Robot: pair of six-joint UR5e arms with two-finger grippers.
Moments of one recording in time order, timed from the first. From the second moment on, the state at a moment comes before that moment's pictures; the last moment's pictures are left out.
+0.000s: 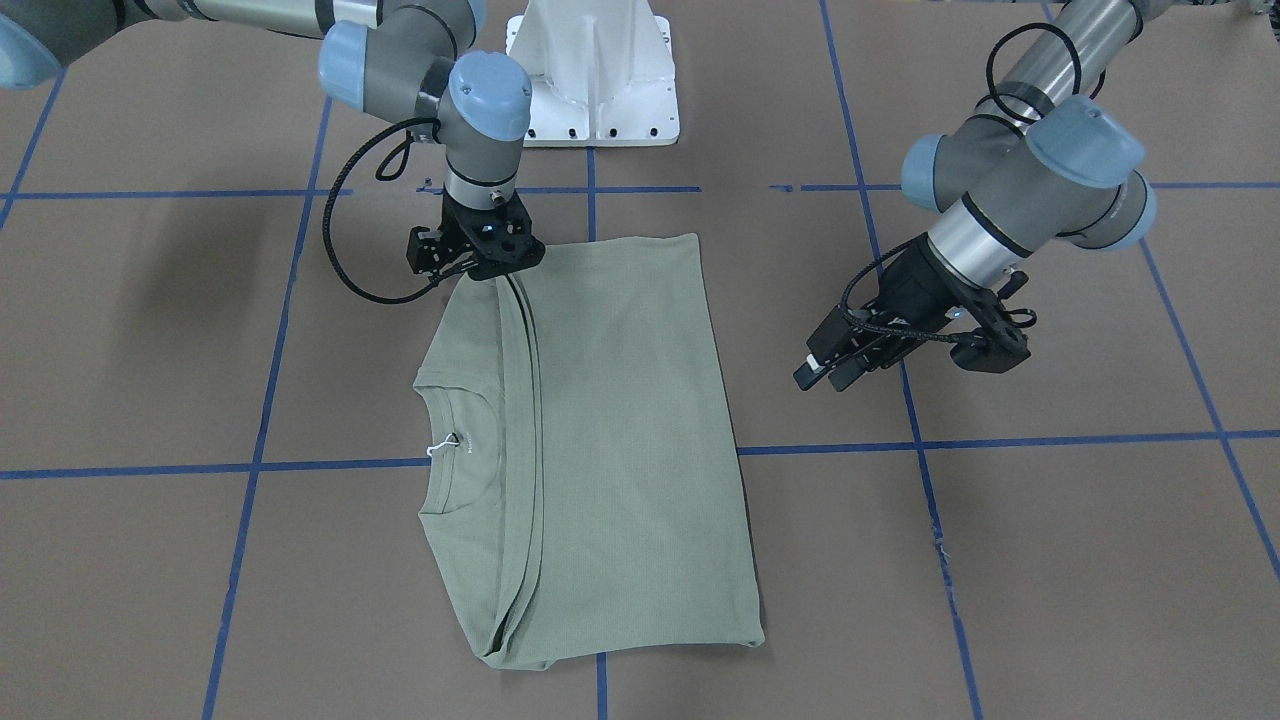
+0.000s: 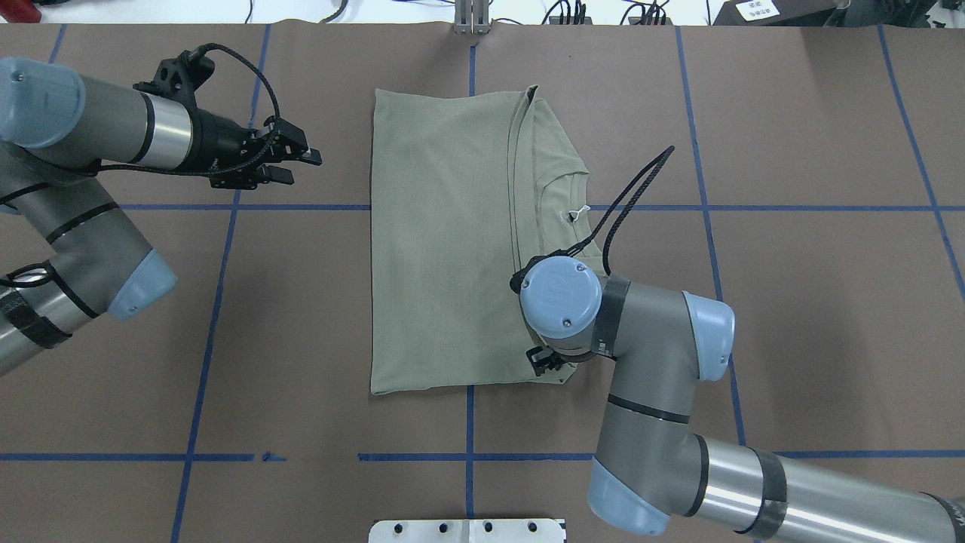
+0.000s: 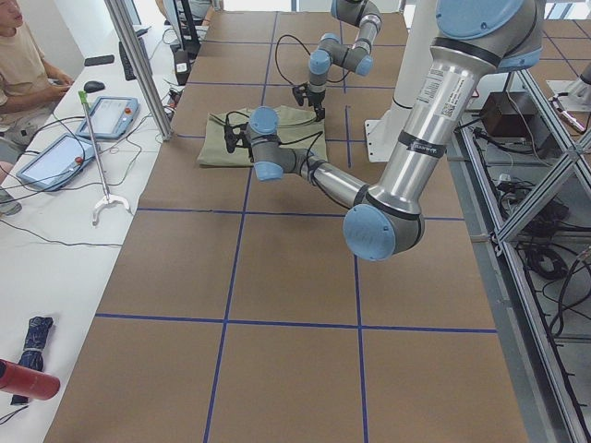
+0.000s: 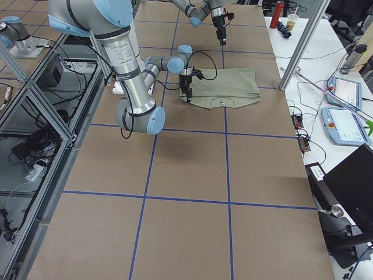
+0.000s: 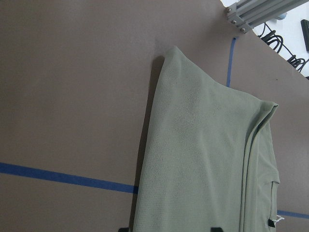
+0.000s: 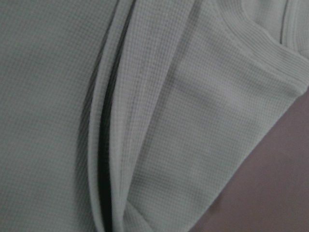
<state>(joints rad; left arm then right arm) -0.86 -1.98 -1.54 -2.52 -2.11 -1.56 0.39 -1.02 1.77 -1.82 1.72 0.78</state>
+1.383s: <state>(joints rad) -0.86 -1.98 -1.56 -2.52 -2.11 -1.56 0.47 -0.89 1.61 -1.72 1.71 0.77</state>
